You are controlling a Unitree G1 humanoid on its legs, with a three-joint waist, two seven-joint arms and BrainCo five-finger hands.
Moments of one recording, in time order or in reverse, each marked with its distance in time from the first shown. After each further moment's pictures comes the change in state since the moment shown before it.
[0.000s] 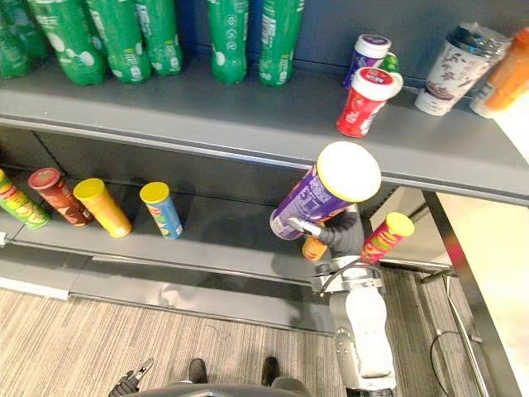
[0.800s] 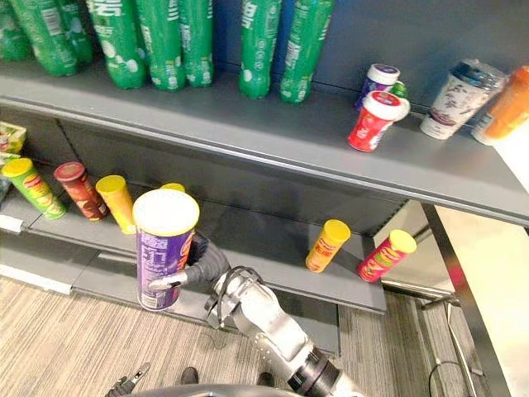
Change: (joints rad) left arm -0.025 0.024 -0.021 0.045 -0.005 0.005 0.073; right arm -0.309 0.043 0.628 0.397 0.065 0.071 0.030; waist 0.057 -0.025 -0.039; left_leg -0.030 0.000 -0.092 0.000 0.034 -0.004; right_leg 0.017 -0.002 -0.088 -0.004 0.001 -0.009
